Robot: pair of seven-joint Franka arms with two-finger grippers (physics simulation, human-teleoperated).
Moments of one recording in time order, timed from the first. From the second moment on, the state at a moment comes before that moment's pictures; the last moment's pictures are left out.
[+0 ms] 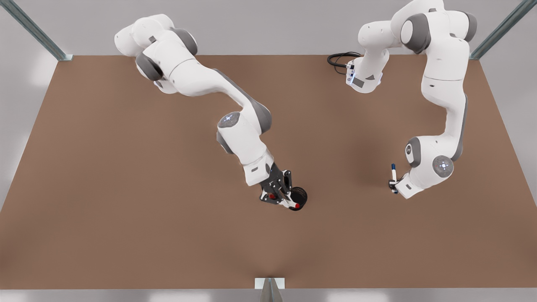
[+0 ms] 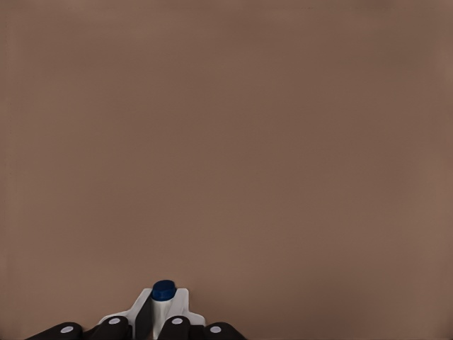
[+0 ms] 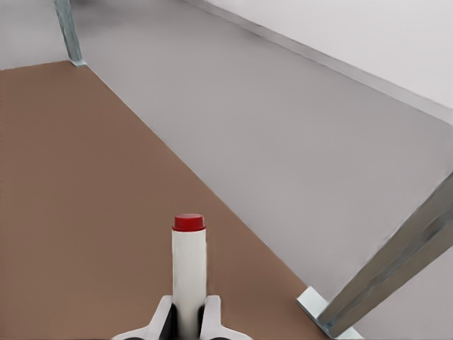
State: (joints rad) left arm 0.10 0.51 -0.04 -1.92 0.01 2.43 0.22; right arm 0.64 0.93 0.11 -0.88 -0.01 2.66 -0.25
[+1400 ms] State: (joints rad) left arm -0.20 0.53 -0.10 -1.49 -0.15 2.28 0.13; right arm 0.58 0.67 -0.20 -0.78 0.11 2.30 0.12
